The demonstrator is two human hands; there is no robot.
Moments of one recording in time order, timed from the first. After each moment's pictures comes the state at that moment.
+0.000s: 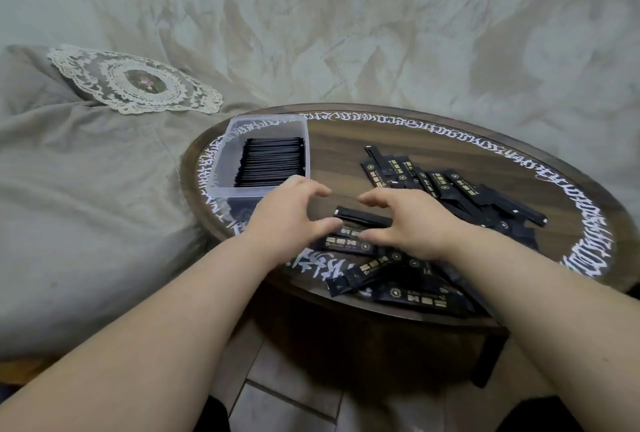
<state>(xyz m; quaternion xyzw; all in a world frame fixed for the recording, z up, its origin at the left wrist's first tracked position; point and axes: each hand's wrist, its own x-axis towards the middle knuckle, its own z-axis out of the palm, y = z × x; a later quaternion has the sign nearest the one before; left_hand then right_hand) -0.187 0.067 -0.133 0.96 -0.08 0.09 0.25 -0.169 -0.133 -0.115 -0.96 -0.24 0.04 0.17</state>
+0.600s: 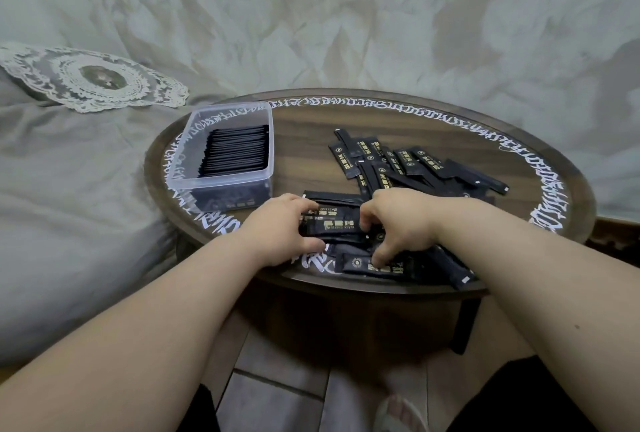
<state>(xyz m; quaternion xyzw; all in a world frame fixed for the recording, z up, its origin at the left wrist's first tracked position) -0.184 0.041 -0.160 0.98 -0.13 -0.05 0.15 -0.169 -0.168 -0.121 -0.95 -0.26 0.19 0.00</state>
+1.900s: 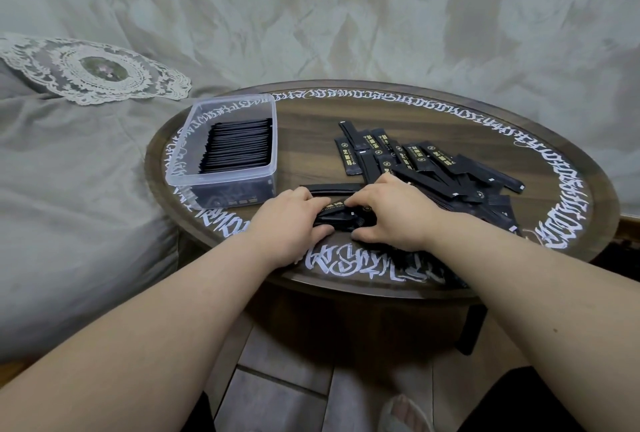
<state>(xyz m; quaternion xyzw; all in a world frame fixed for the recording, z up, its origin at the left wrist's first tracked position) -0.174 0.029 -0.168 0.99 -0.16 0.02 0.05 -0.157 -0.160 -0.151 -0.96 -0.28 0.02 0.07</state>
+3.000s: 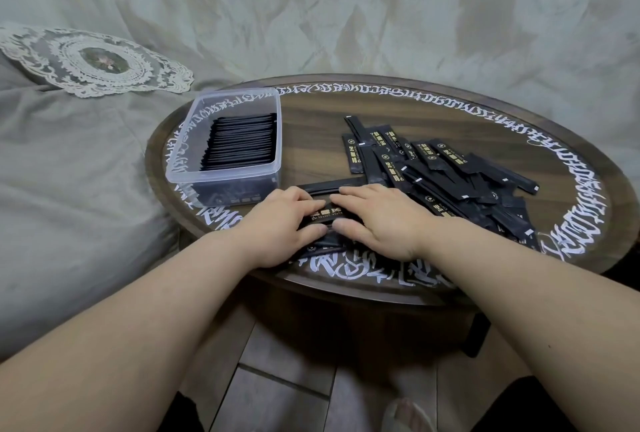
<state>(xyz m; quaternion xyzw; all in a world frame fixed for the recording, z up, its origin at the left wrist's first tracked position) -0.176 0.054 -0.166 0.97 -0.17 -0.06 0.15 -0.157 -0.144 -0.159 -0.95 -0.31 0.08 0.06</state>
